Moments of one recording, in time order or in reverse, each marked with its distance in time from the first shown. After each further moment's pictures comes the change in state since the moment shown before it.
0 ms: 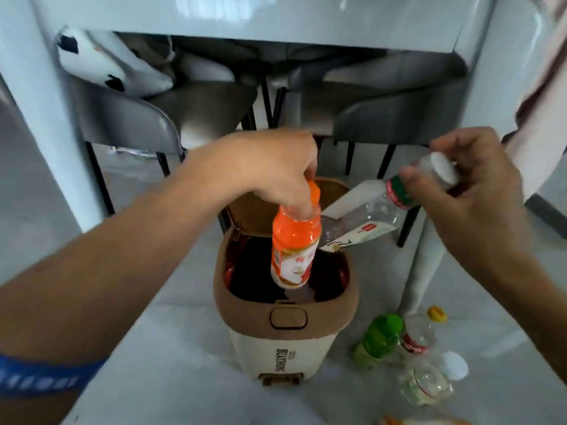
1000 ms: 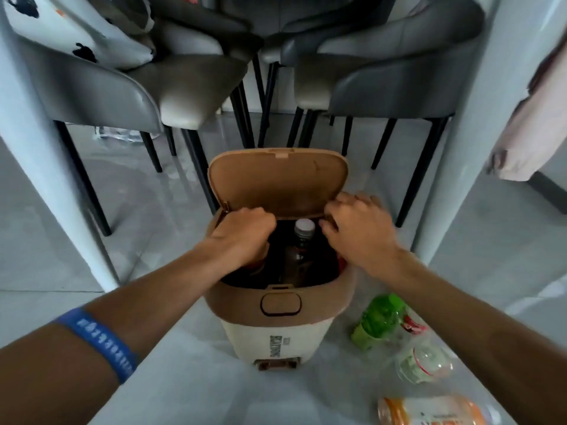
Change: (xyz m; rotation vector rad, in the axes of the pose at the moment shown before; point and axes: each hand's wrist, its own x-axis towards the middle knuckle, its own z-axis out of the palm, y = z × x) left_hand 0.036 -0.045 0.169 0.201 -0.013 -0.050; right_hand -0.024 0.081 0.123 -0.805 -0.489 -0.218
